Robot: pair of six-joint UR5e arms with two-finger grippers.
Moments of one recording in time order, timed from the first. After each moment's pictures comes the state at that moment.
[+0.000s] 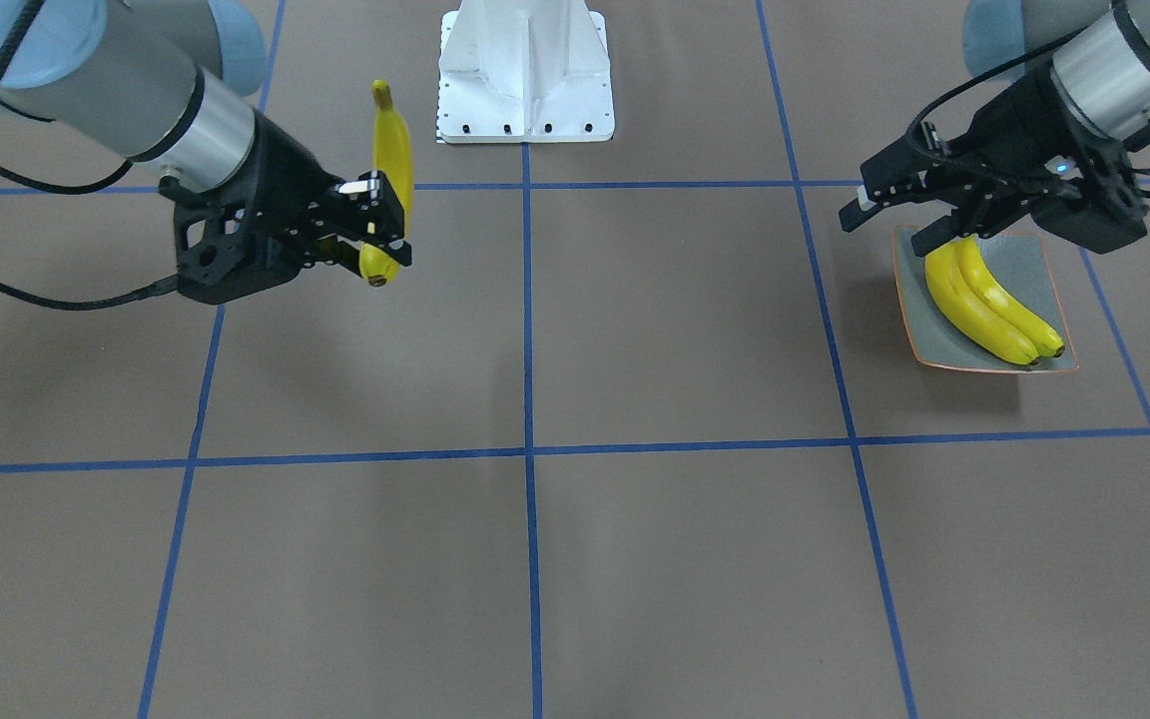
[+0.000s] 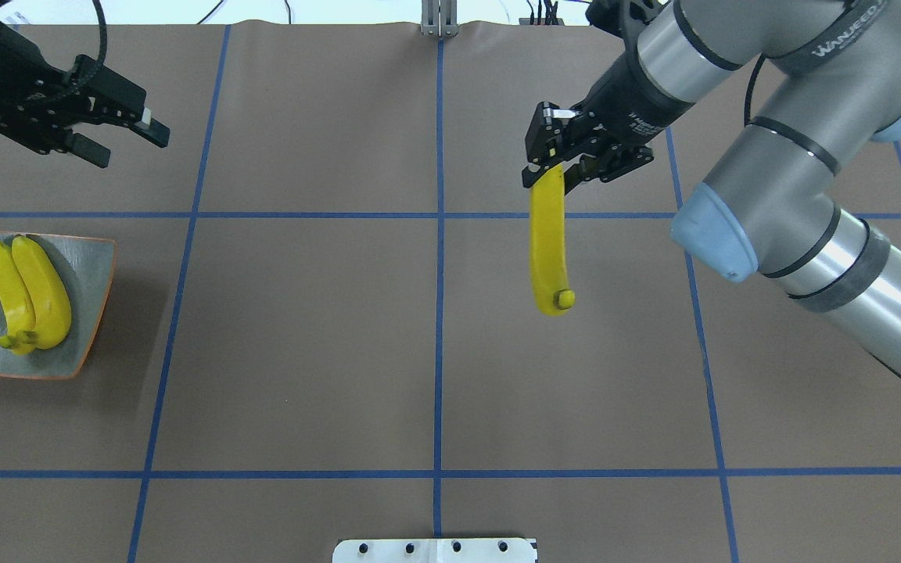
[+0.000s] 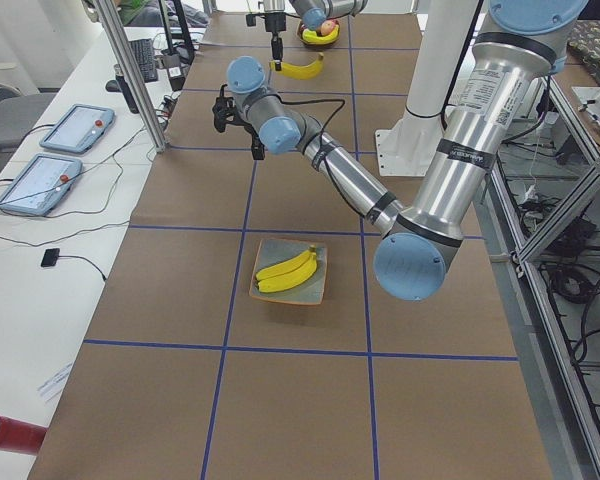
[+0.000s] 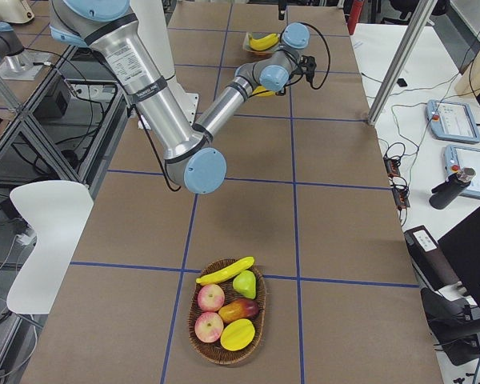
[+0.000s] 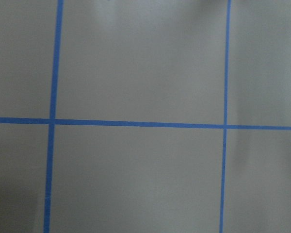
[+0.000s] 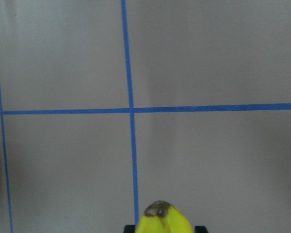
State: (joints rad) left arm -1.11 -1.93 -1.92 -1.85 -2.57 -1.01; right arm 0.88 -0.94 1.80 -1.40 2.44 1.14
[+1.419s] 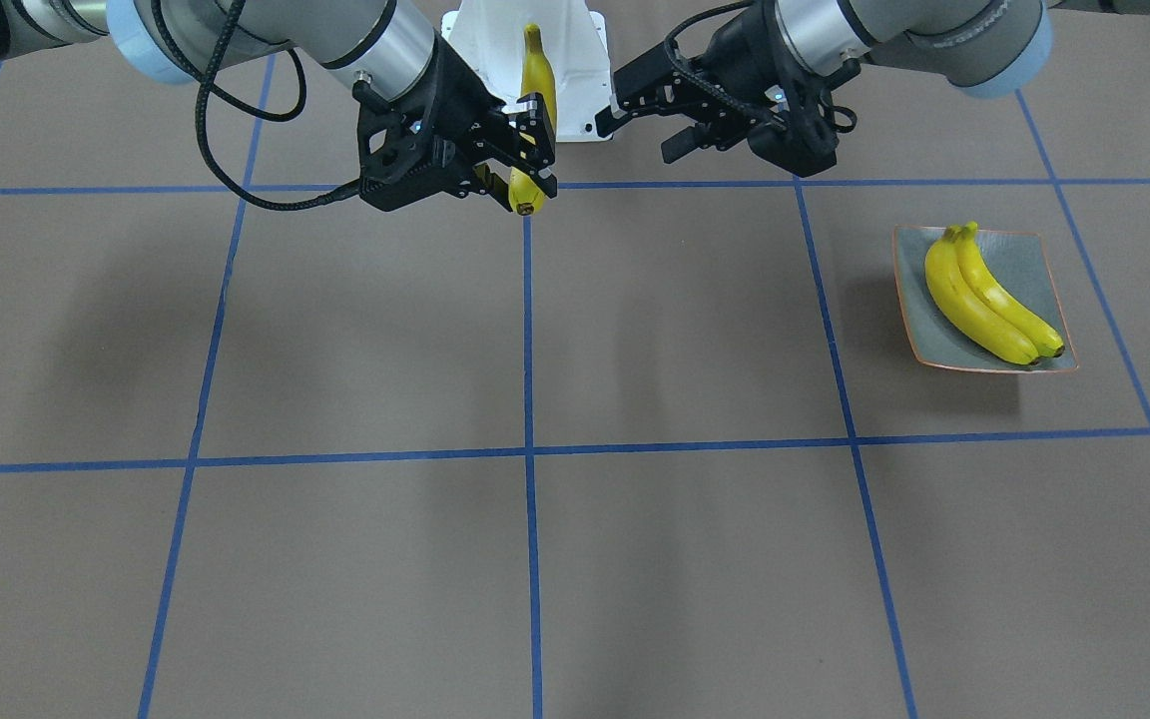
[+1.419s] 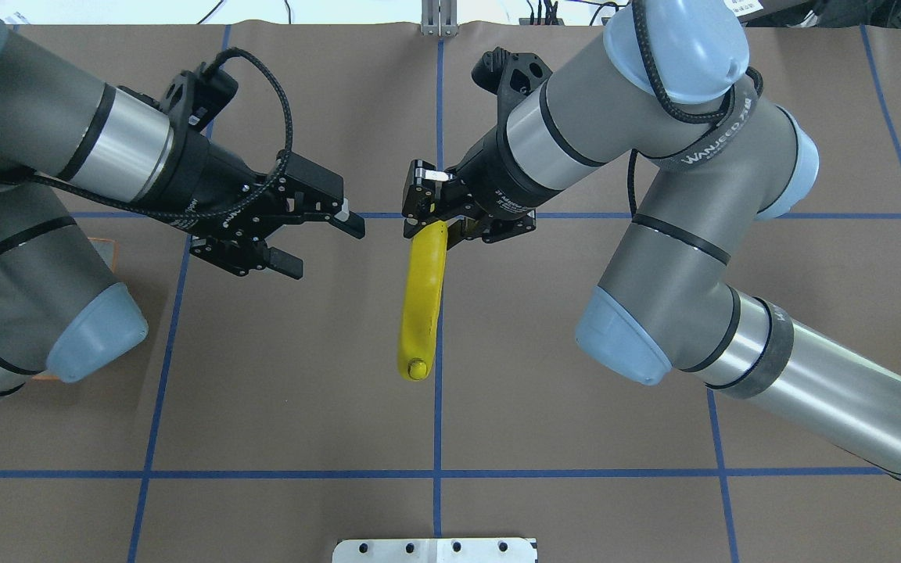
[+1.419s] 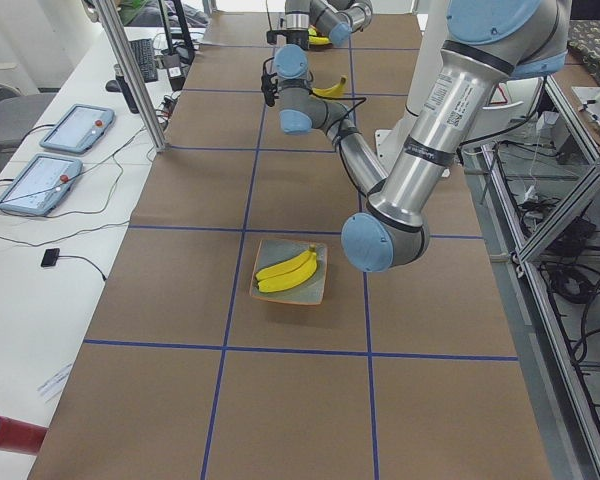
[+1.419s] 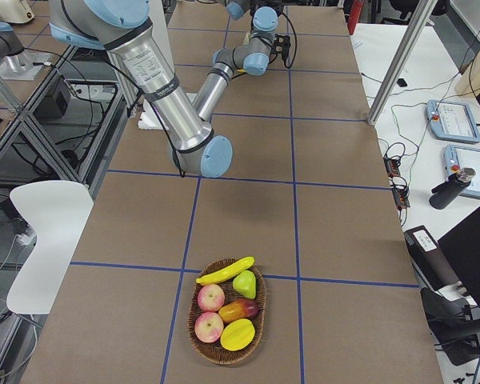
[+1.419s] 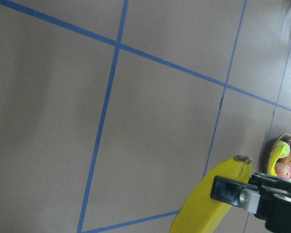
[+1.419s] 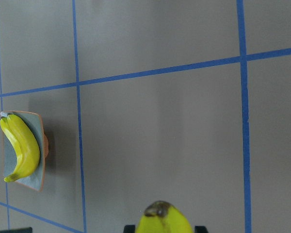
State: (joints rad) left arm -0.77 -2.07 -1.92 -2.20 -2.41 -1.68; right arm 0.69 -0.86 1.82 -1.27 2.23 1.42
